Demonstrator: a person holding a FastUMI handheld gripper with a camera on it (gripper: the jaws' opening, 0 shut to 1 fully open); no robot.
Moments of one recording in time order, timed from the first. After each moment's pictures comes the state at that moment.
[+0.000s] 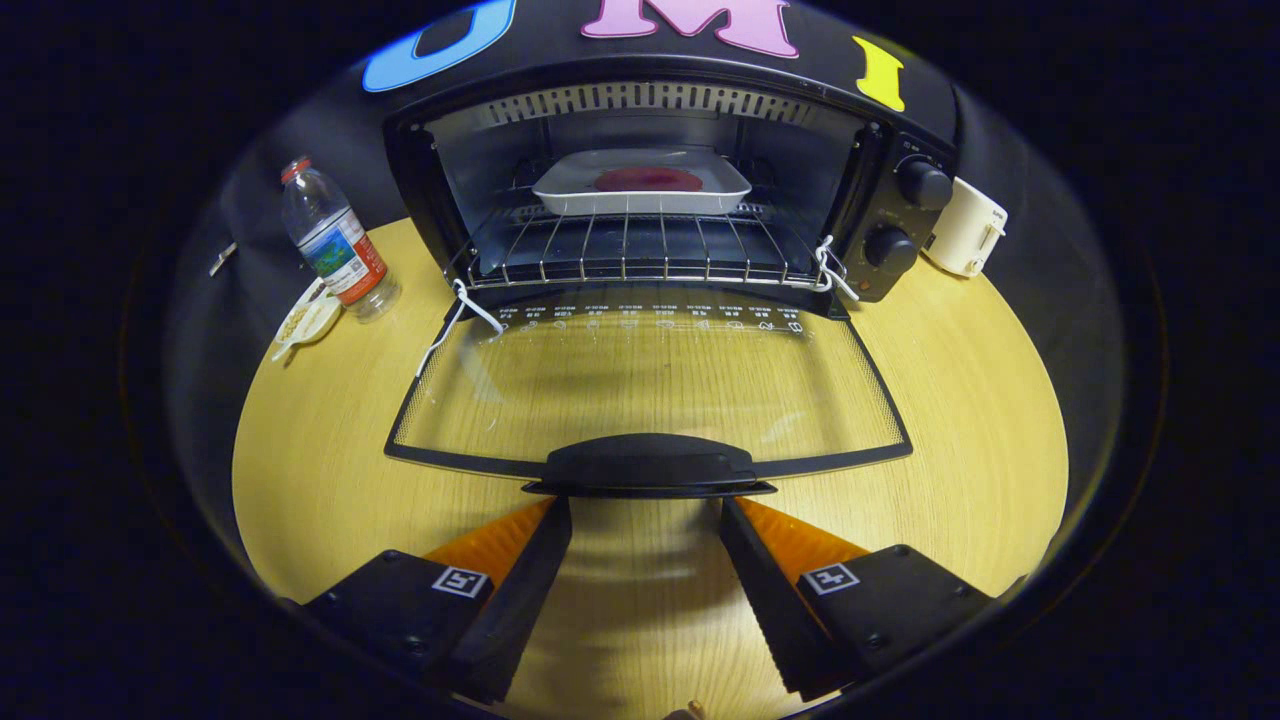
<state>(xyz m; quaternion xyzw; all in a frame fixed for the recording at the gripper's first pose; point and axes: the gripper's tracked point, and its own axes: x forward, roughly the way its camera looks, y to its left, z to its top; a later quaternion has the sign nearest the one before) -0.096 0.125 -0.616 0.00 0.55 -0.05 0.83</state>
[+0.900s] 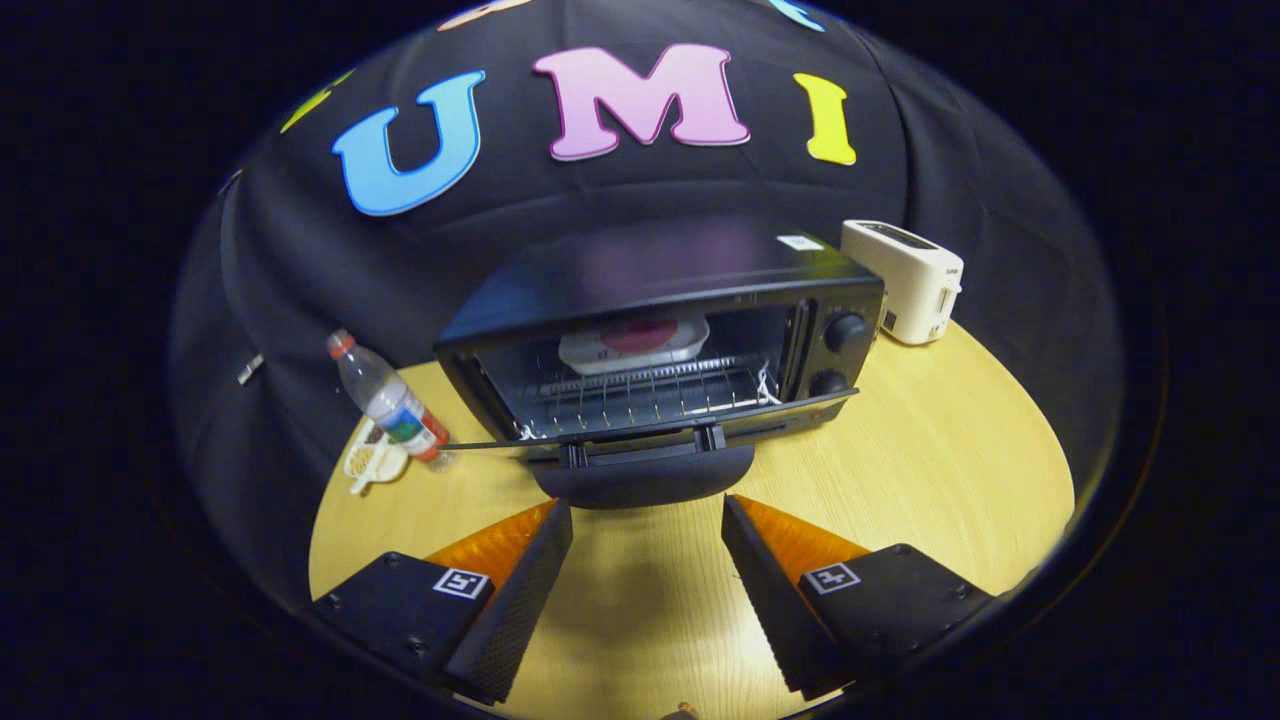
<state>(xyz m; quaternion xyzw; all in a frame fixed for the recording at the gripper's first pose) -0.066 0.129 -0.492 0.07 0.40 -0.06 0.91</state>
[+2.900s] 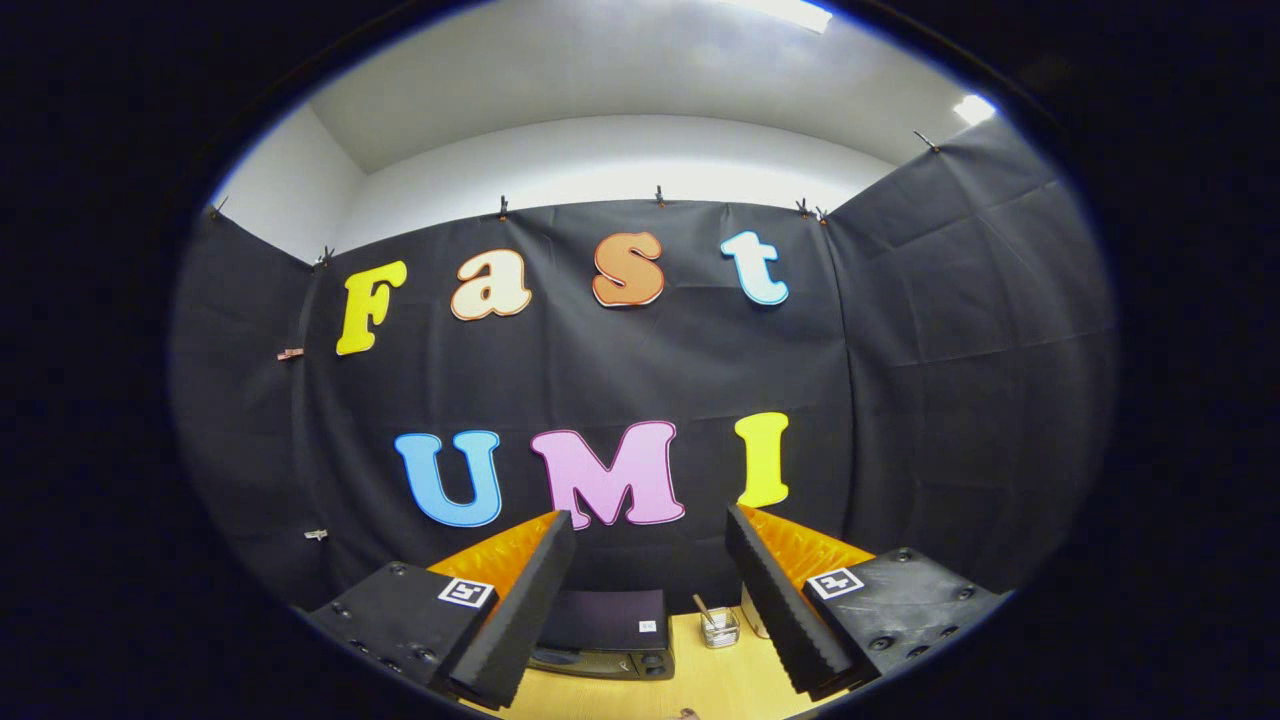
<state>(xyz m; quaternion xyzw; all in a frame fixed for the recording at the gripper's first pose) -0.012 -0.055 -0.012 0.04 0.03 -0.03 1.00</state>
